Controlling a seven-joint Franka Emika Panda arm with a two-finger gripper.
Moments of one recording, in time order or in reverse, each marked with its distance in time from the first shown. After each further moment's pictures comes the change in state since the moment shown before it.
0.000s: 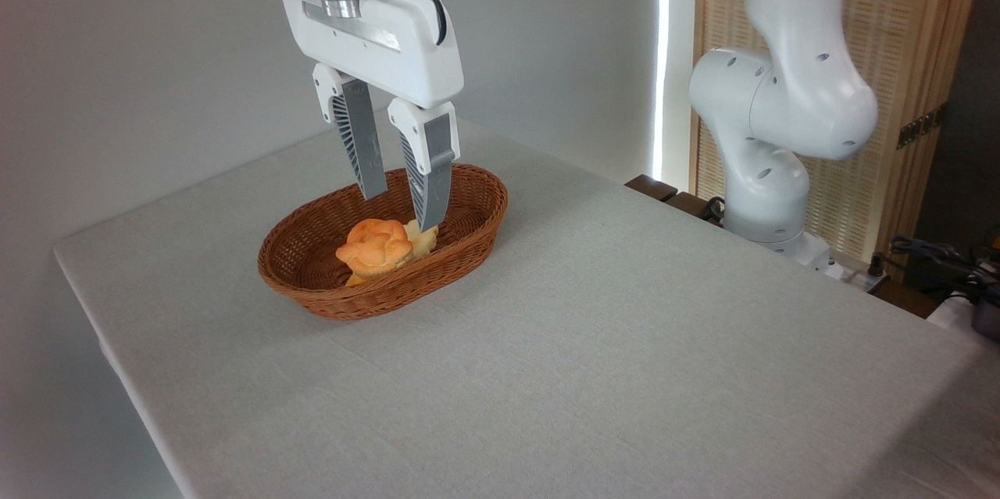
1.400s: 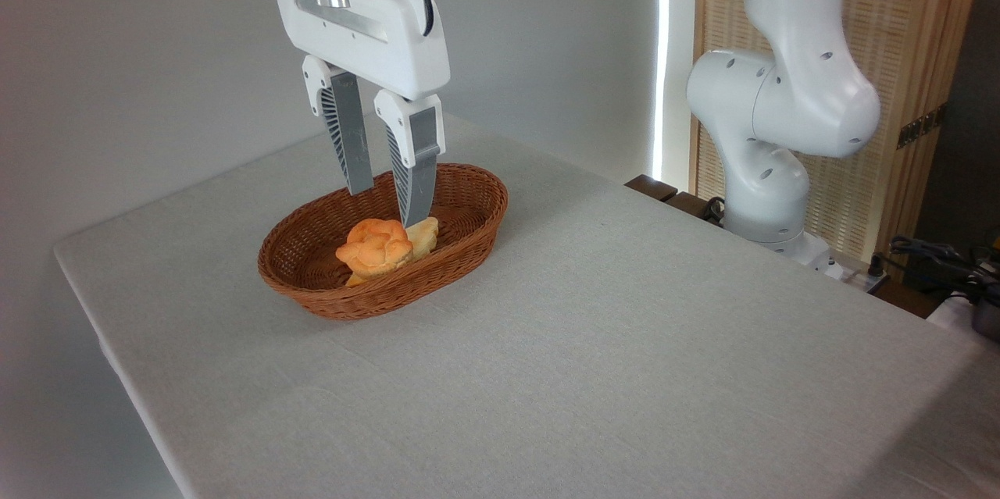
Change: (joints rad) arm 0.080 -0.005 -0.091 -0.001 0.001 0.039 0.000
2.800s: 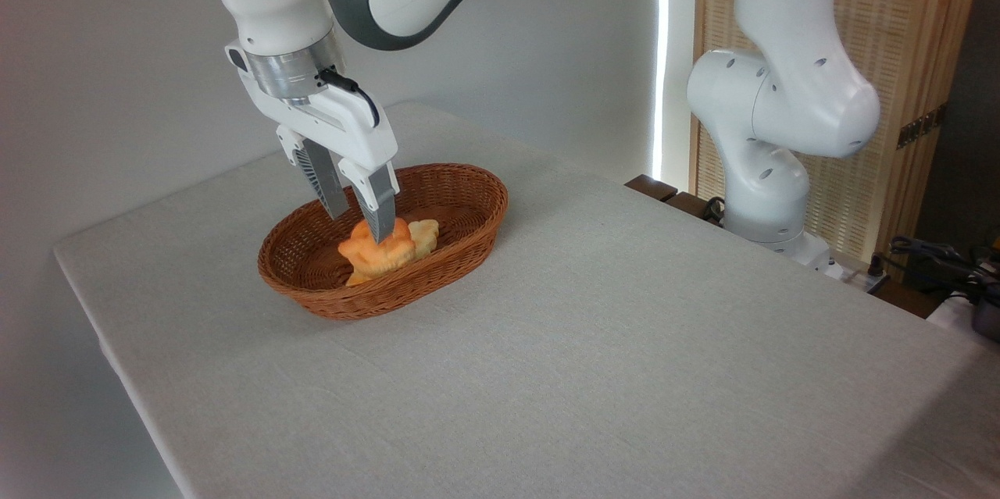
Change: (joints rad) arm -0.004 0.155 -0.220 -0.066 -0.105 0.067 -0.303
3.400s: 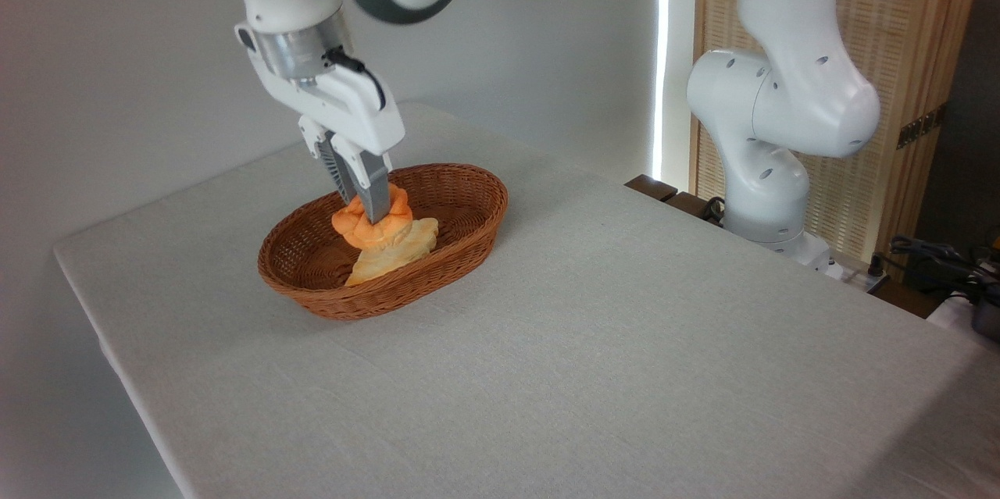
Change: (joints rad) arm 0.001 -0.028 0.005 -0.004 0.001 -0.031 0.034
